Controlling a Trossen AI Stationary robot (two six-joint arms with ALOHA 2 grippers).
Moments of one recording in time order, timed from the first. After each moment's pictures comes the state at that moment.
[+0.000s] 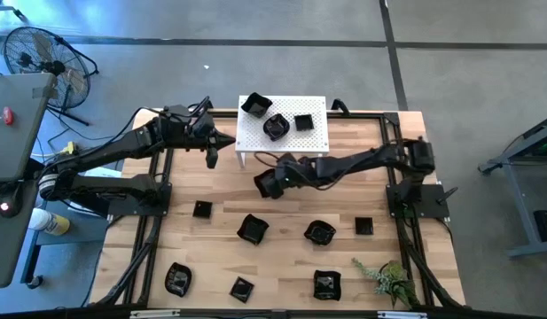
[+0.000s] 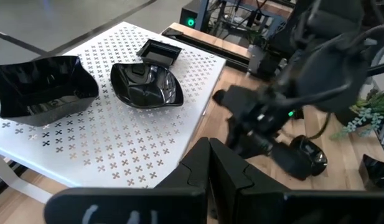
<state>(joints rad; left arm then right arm) 0.44 0.90 0.83 -0.29 0.20 -0.14 -0.05 1.87 1.19 -0.23 0.27 0.79</state>
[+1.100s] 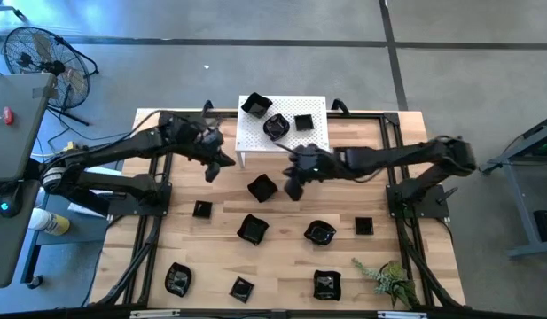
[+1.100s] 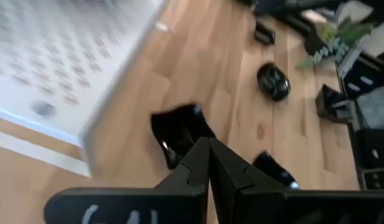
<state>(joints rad) 0.39 0.99 0.83 -0.49 0.35 -0.18 -0.01 1.51 1.16 -0.33 0.19 0.50</state>
